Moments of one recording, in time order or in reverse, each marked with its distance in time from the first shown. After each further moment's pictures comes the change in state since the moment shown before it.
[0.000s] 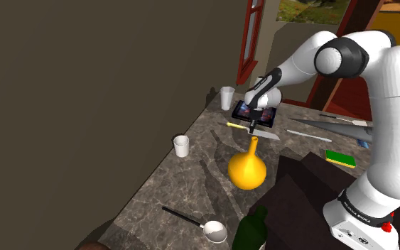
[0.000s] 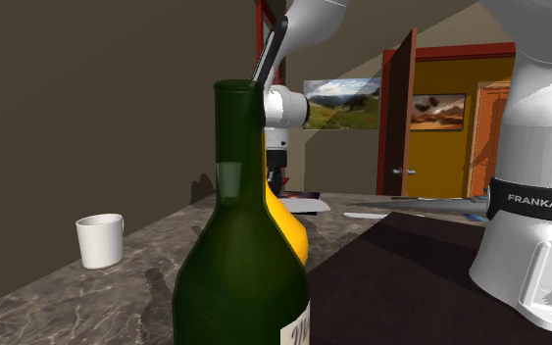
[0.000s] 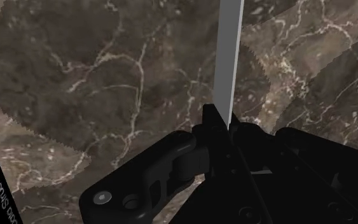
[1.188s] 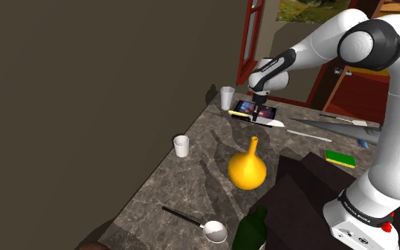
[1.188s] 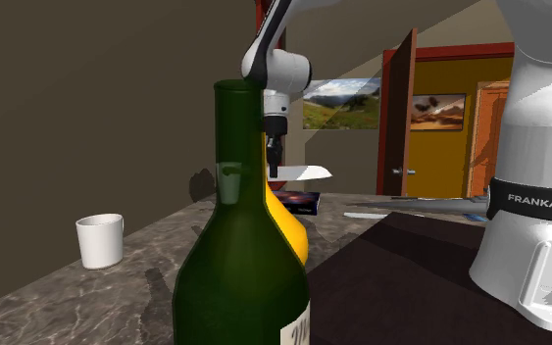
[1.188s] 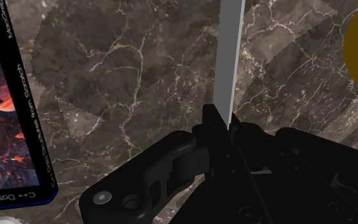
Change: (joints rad) arm 0.029 -0.197 -0.042 -0.023 -0.060 -0.171 0.049
